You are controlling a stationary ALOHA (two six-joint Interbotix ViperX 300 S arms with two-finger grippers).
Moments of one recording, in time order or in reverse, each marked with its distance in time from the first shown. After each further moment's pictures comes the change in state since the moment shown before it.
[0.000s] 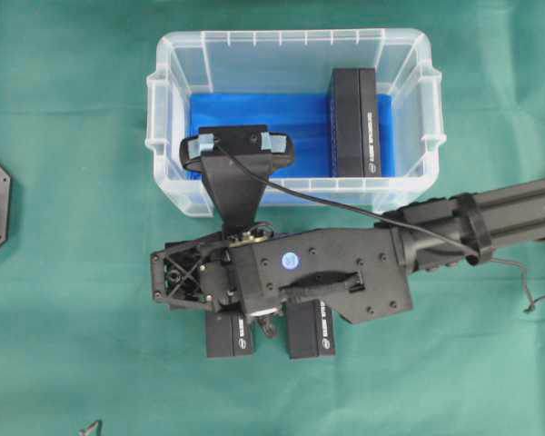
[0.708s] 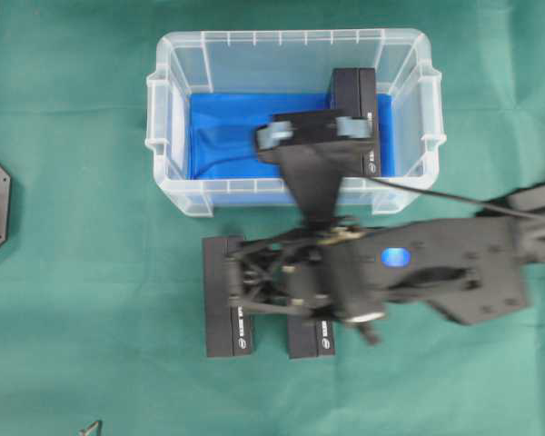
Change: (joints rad) left arm 0.002 0.002 0.000 0.000 0.000 -0.002; right arm 0.051 -0.255 0.250 0.009 0.091 0.026
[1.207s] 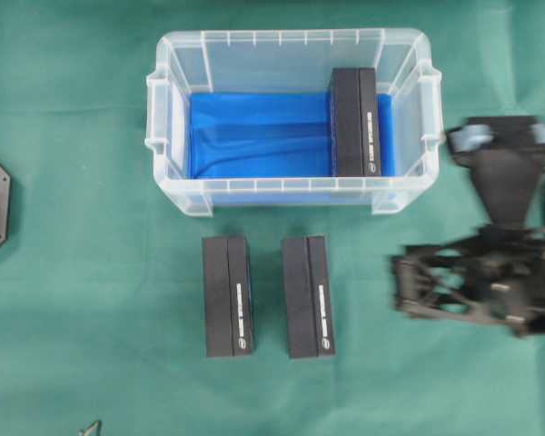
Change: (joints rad) left arm 0.000 -0.002 0.000 0.000 0.000 0.009; right arm 0.144 -0.425 0.518 0.000 -0.081 0.207
